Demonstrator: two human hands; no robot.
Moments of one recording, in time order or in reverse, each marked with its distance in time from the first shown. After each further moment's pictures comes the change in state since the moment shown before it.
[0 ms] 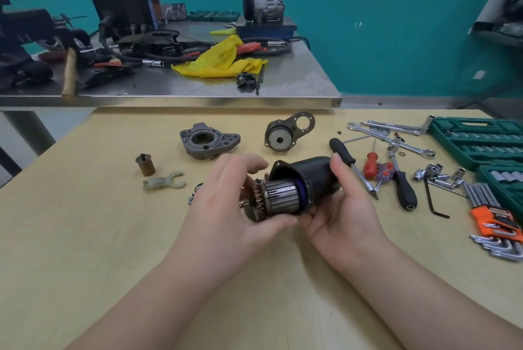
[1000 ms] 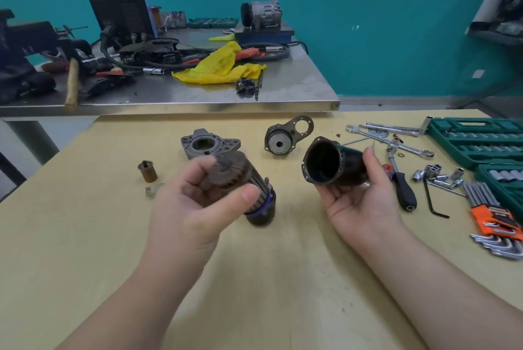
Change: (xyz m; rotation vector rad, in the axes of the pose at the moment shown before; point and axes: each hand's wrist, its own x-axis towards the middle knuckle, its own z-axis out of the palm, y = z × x) left_hand 0.002 0.003 -0.021 -0.808 0.172 -0.250; right_hand 0.023 -0.032 -0.019 0.259 0.114 -0.181
